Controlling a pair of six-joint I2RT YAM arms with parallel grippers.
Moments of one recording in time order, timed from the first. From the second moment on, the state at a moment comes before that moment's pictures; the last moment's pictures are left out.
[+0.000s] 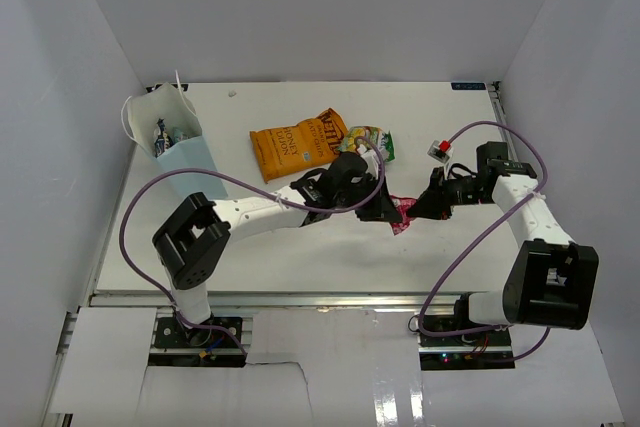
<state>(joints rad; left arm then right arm) -0.96 1.79 1.24 0.04 0.34 -0.86 -0.06 1.35 0.95 -0.95 -1.16 -0.77</state>
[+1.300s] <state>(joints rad) -0.08 1.37 2.06 -0.82 -0.37 -0.50 -0.06 1.39 1.08 -0.91 -1.07 -0.69</state>
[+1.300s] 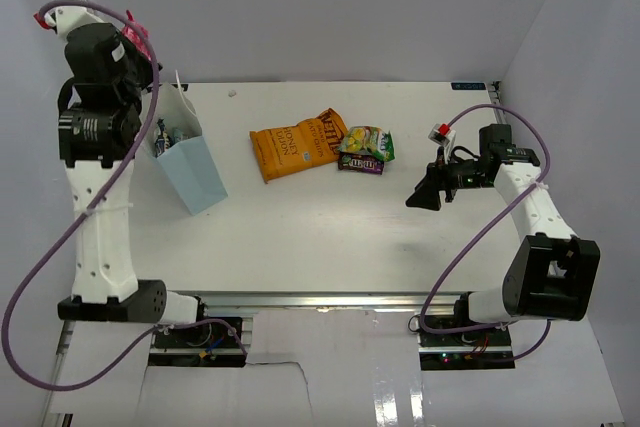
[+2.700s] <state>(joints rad) 0.14 0.74 1.08 -0.45 0.59 -0.61 0.11 1.95 1.54 -0.50 -0.68 0.29</state>
